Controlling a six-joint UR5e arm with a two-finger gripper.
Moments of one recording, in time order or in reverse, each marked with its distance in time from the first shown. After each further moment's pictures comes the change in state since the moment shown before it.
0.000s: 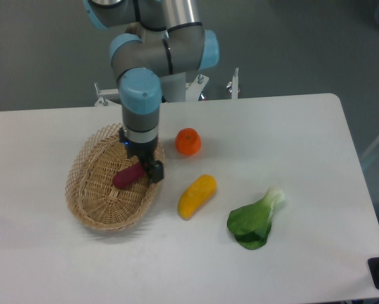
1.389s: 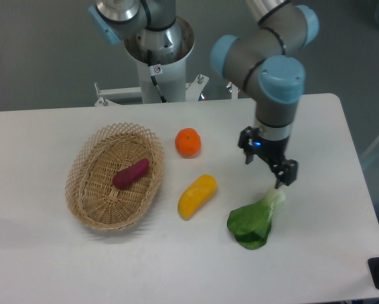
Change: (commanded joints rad) arm 0.347 -0.205 0.382 -0.187 -0.004 0.359
